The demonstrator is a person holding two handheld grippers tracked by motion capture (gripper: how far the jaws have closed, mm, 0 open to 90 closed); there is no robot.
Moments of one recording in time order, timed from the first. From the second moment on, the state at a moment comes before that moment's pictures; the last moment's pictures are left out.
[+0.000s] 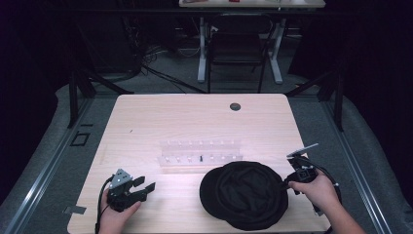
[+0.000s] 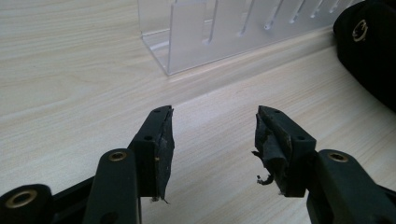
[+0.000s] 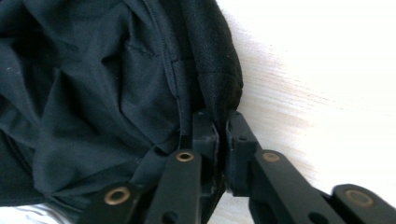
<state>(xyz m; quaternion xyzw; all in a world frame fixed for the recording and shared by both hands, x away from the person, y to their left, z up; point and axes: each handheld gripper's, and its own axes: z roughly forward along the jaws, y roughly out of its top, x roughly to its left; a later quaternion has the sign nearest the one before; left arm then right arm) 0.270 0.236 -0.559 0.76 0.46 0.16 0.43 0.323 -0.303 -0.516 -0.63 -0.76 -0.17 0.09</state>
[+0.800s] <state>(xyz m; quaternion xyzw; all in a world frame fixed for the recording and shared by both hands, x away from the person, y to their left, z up) 0.270 0.236 -0.558 0.76 0.46 0.15 0.43 0.310 -0.307 -0.476 -0.62 -0.74 -0.23 0.13</state>
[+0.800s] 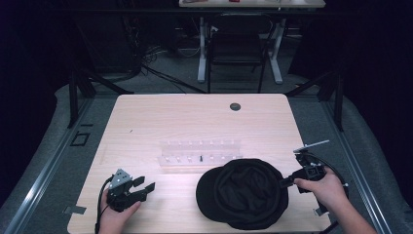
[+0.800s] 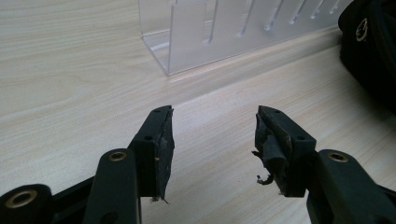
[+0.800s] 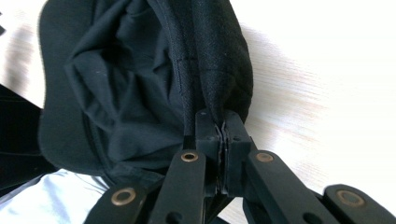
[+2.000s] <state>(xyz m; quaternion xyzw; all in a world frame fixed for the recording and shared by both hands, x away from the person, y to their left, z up) 0.270 0.236 -0.559 0.76 0.46 0.15 0.43 0.303 -0.286 -0.426 -0.57 -0.71 -0.35 0.21</state>
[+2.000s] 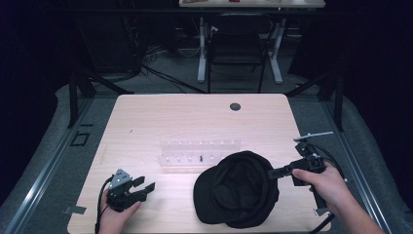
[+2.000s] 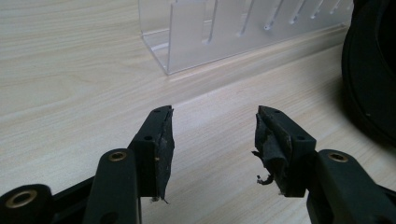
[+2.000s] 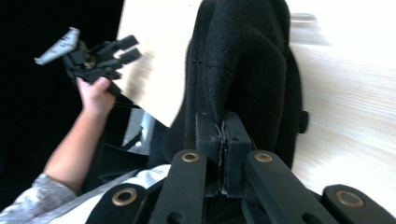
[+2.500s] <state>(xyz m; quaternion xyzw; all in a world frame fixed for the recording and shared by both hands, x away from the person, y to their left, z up) 0.270 0.236 -0.559 0.76 0.46 0.15 0.43 0.300 -0.280 -0.409 -0.55 -0.69 -0.41 0.24</state>
